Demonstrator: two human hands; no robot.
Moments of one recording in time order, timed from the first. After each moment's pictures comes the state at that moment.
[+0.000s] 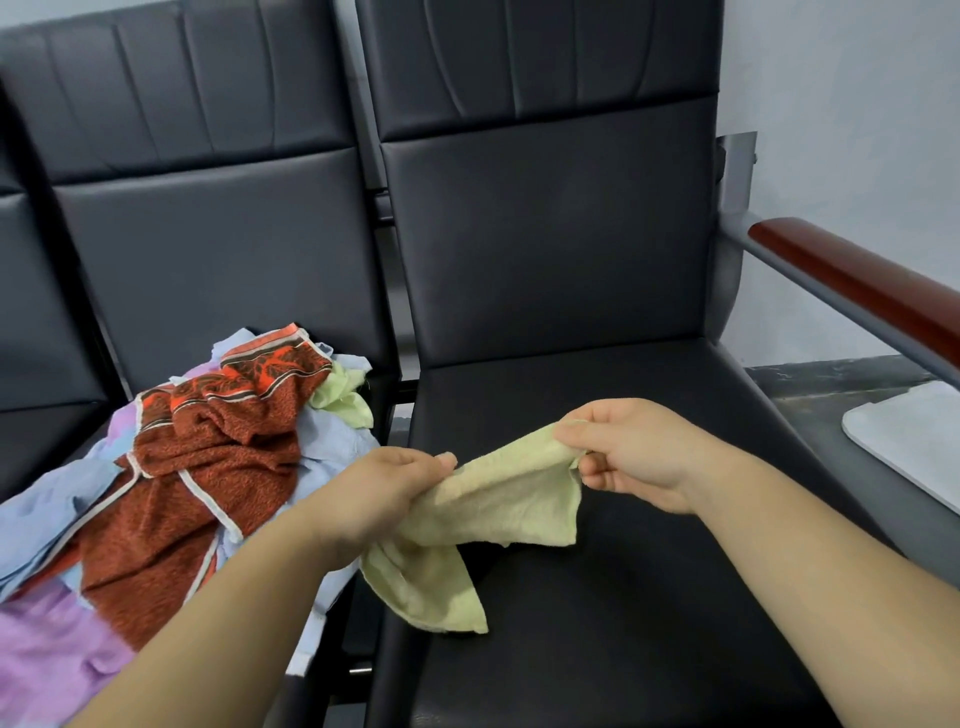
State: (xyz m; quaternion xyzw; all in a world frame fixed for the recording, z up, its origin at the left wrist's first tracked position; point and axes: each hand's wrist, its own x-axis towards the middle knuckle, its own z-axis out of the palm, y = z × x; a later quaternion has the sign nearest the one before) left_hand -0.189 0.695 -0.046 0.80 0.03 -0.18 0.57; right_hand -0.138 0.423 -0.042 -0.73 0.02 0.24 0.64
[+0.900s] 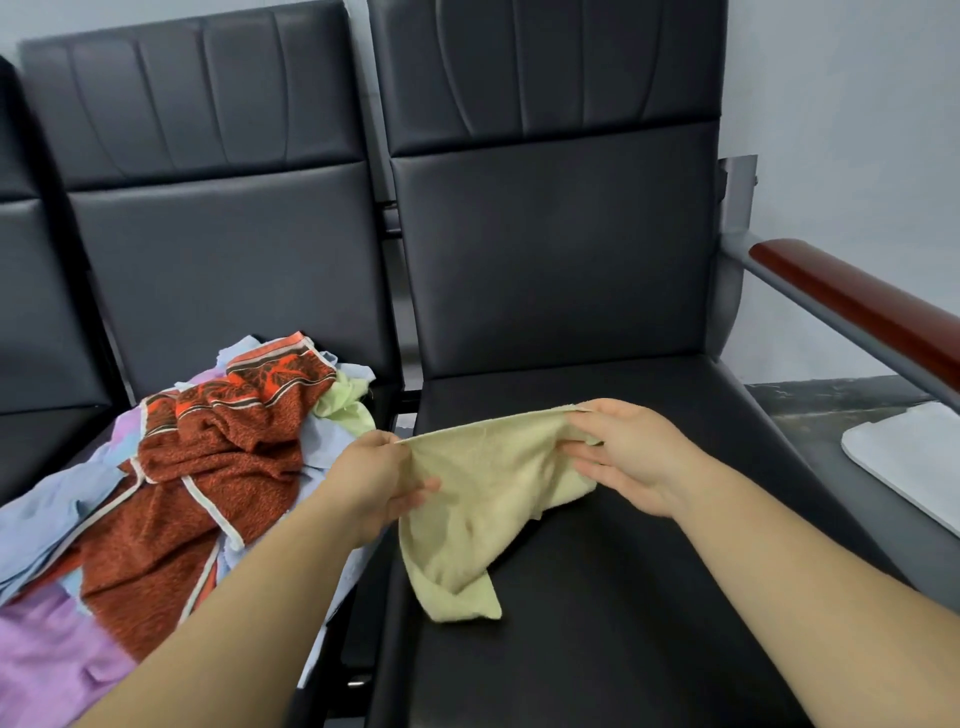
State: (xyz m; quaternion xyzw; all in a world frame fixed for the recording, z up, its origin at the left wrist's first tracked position) left_hand -0.153 0.697 -0.063 0.70 0.24 -0.03 0.67; right_hand -0.121 0.434 -0.053 -0.66 0.08 0.19 0.72
